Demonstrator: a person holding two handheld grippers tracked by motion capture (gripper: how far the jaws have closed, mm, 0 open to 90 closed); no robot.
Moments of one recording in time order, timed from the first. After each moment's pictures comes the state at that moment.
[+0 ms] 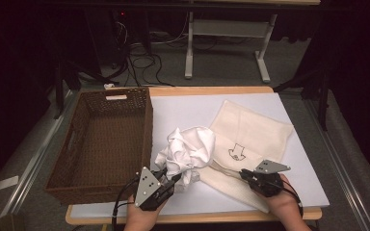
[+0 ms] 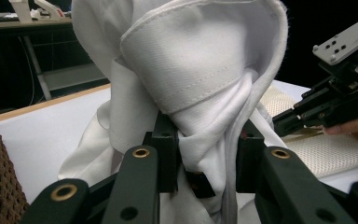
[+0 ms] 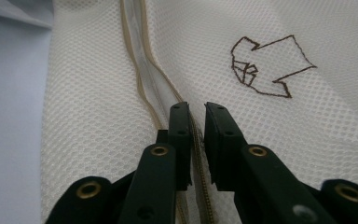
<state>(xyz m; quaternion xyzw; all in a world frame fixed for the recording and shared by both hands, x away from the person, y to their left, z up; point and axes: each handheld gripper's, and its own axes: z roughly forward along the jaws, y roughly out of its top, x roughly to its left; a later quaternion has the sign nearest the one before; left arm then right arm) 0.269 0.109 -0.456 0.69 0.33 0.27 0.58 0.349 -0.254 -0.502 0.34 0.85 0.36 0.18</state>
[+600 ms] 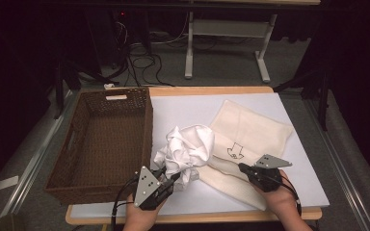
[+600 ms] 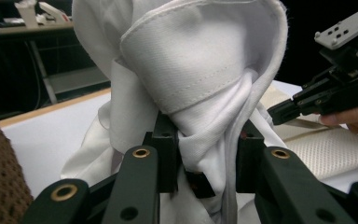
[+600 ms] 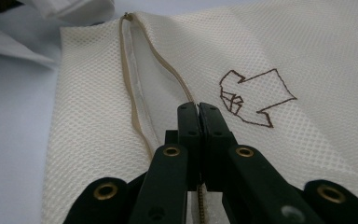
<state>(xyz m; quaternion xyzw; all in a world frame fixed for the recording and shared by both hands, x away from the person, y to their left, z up) 0.267 0.111 -0.449 0.69 0.33 0.29 0.57 0.356 -0.247 -0.488 0.35 0.83 0.39 0.19</state>
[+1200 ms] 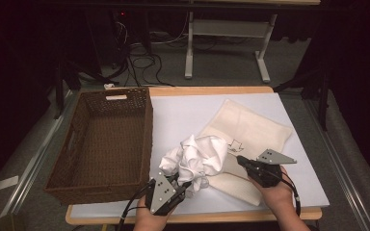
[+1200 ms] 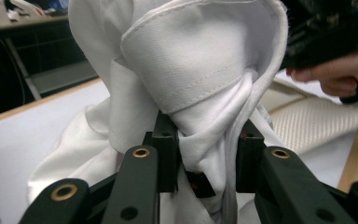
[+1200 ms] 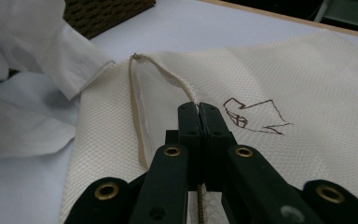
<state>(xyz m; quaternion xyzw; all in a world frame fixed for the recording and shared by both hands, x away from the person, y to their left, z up) 0.265 0.078 -0.468 0.73 0.30 0.27 0.55 0.358 -0.240 -0.467 0.36 0.79 0.45 0.20</state>
